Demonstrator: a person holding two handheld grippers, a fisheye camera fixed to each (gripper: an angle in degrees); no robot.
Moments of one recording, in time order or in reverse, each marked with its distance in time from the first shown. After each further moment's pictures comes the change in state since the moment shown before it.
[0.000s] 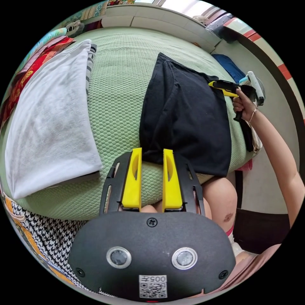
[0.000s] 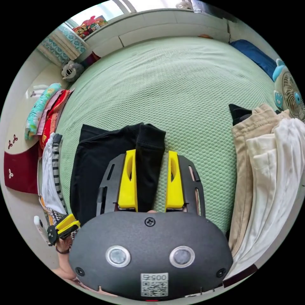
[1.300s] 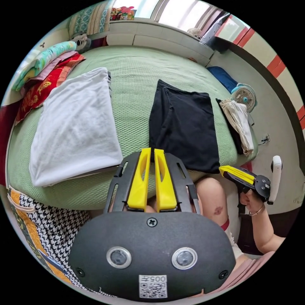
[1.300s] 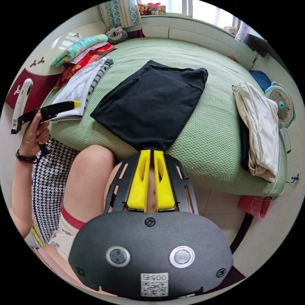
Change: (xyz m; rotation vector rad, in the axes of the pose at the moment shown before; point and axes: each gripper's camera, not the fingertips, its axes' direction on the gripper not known) left arm 0.020 0.018 -0.102 0.149 -0.050 0.017; right arm -0.158 0.289 -0.076 -0.042 0.140 -0.308
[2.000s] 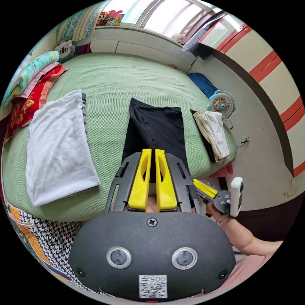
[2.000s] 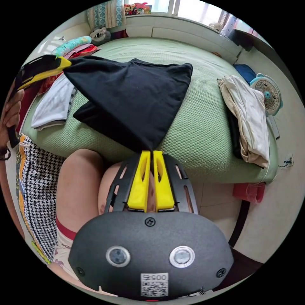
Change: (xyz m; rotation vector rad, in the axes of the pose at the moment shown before) left arm 0.058 -0.052 -0.055 0.041 0.169 0.047; right arm -0.011 0.007 -0.015 0.004 0.120 0.097
